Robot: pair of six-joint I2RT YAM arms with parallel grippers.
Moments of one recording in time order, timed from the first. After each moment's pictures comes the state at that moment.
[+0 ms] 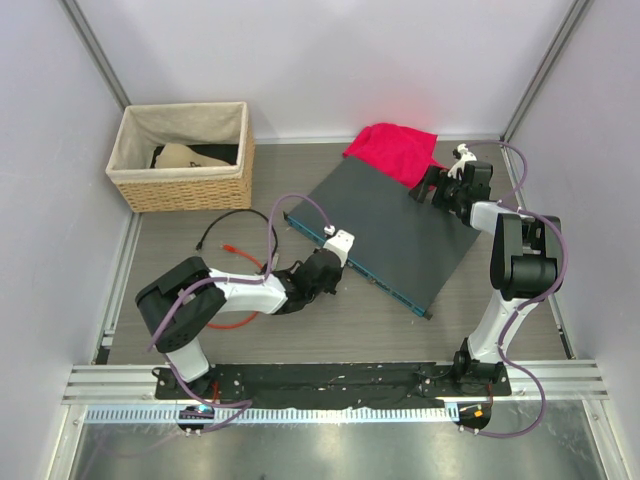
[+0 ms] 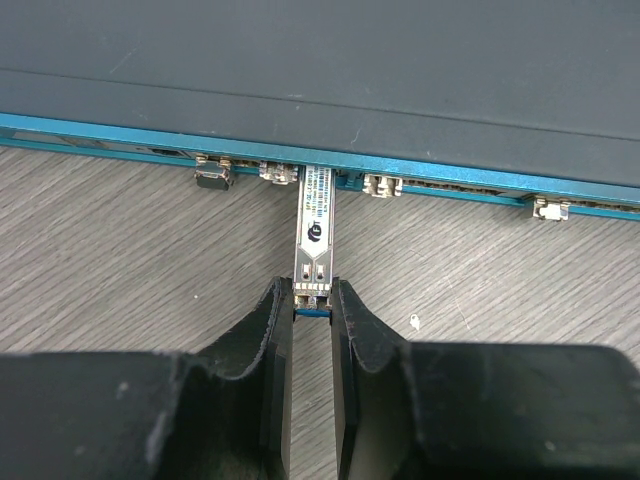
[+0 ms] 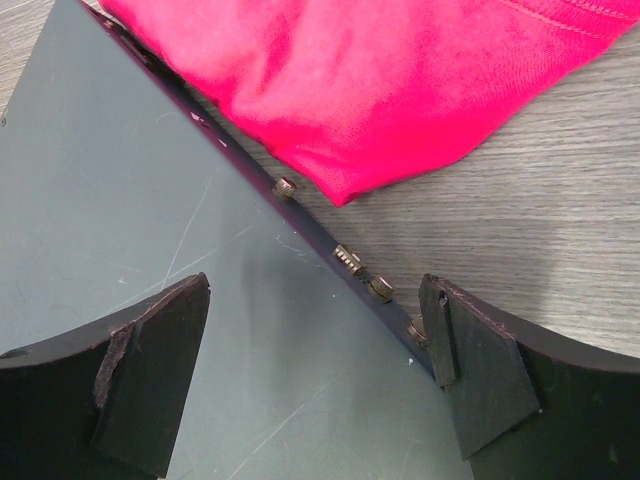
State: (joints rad) left arm -0.98 1.70 0.78 0.30 -0.35 -0.24; right arm -0.09 1.87 1.09 0.21 -0.38 0.26
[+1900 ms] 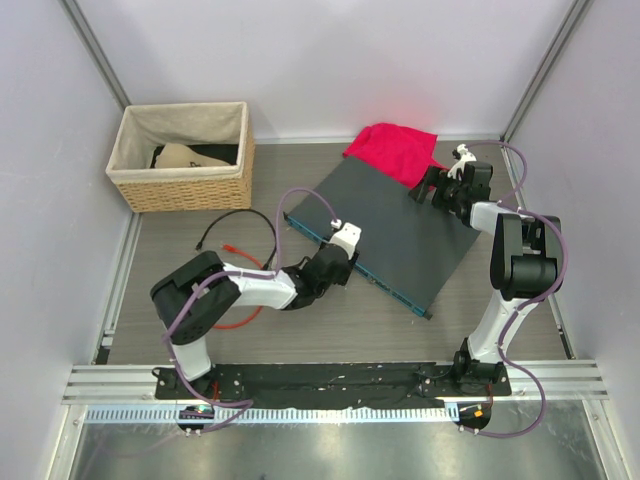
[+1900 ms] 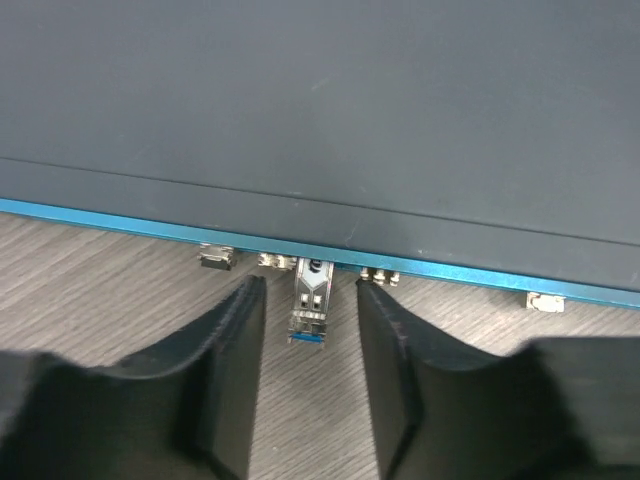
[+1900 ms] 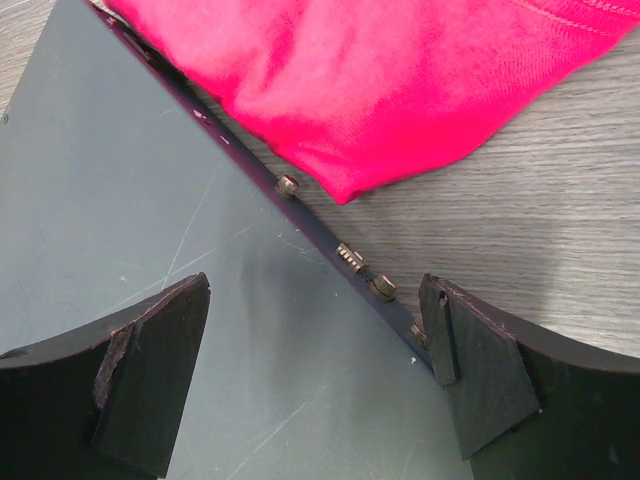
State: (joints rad) left arm -0.98 1.79 0.86 0.39 -0.40 -0.20; right arm -0.09 1.87 1.08 0.21 -0.39 0.26
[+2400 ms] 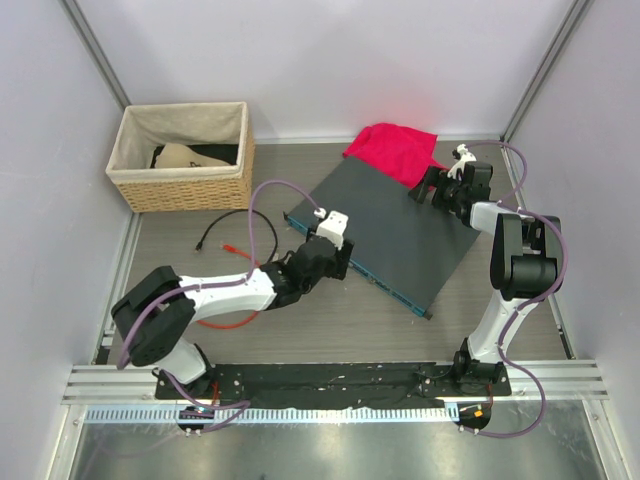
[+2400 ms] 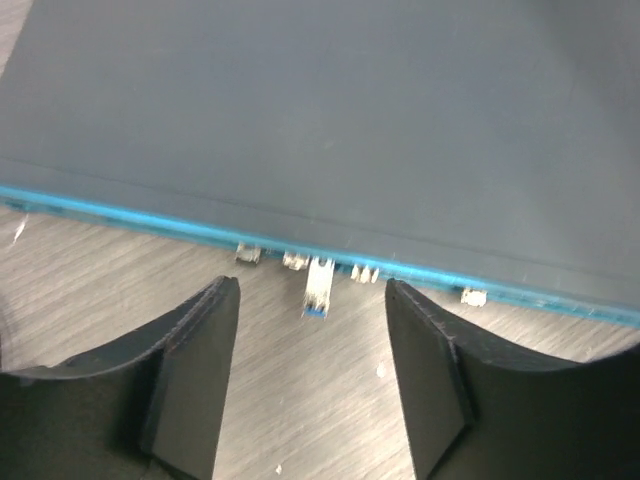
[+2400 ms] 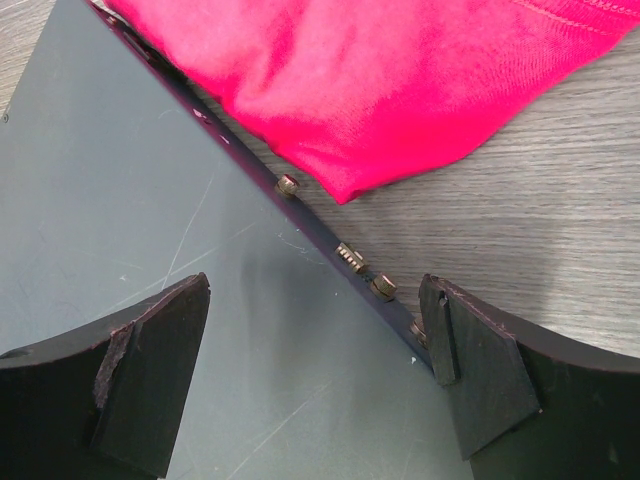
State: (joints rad) left arm -0.97 1.56 0.83 0.27 -0.40 -0.27; right arm -0.09 1.87 1.08 0.21 -0.39 0.26
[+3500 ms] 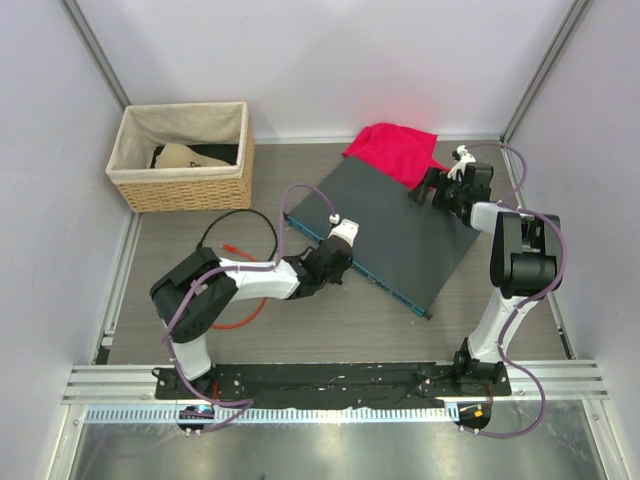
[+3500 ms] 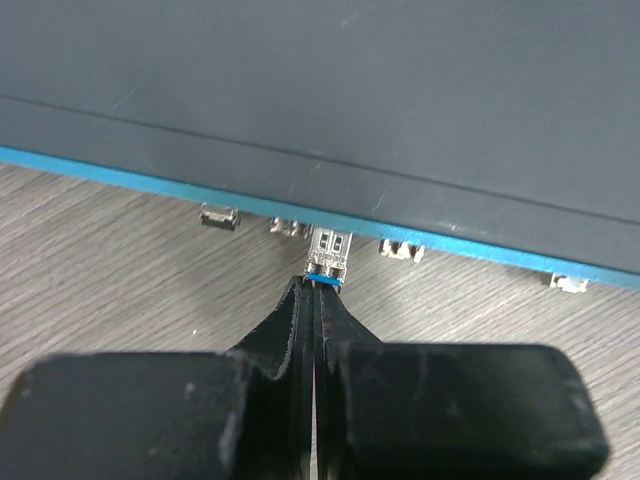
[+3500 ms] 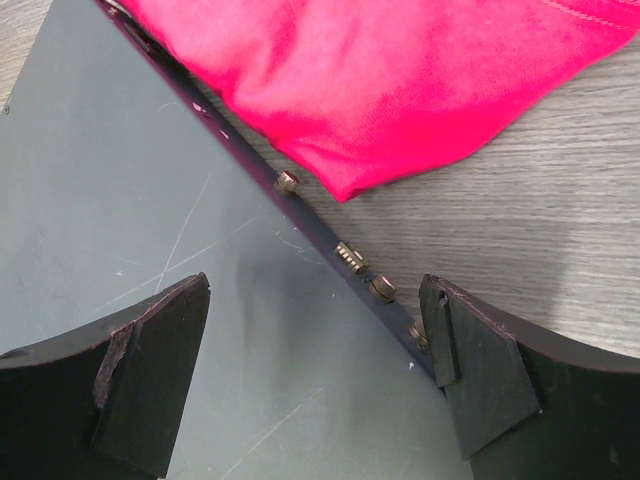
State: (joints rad) left arm -0.95 1.79 0.96 0.10 -0.35 -0.31; right arm -0.09 1.89 1.08 0.22 -0.42 0.26
